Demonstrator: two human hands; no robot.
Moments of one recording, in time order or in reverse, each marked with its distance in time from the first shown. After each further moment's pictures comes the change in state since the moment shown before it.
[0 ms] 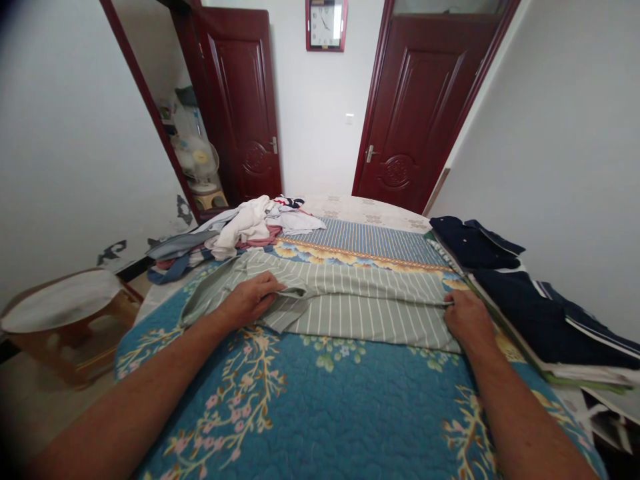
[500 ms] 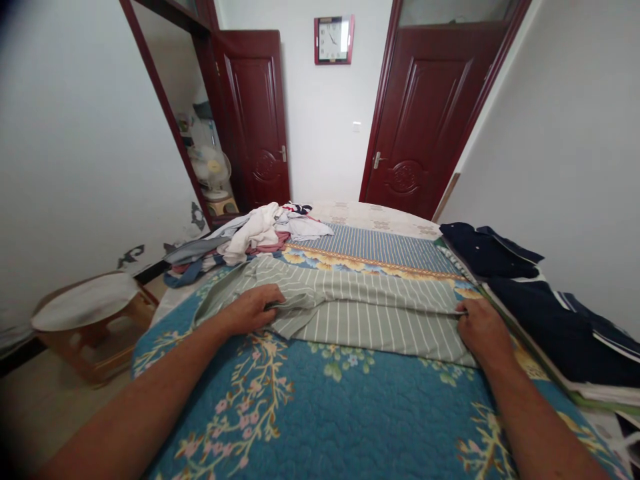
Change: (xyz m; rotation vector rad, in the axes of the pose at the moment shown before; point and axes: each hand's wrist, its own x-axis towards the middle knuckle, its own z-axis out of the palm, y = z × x) left_hand -0.009 -0.007 -0.011 0.062 -0.147 -0.004; right_hand -0.001 0.011 0.013 0.063 0.045 -0.065
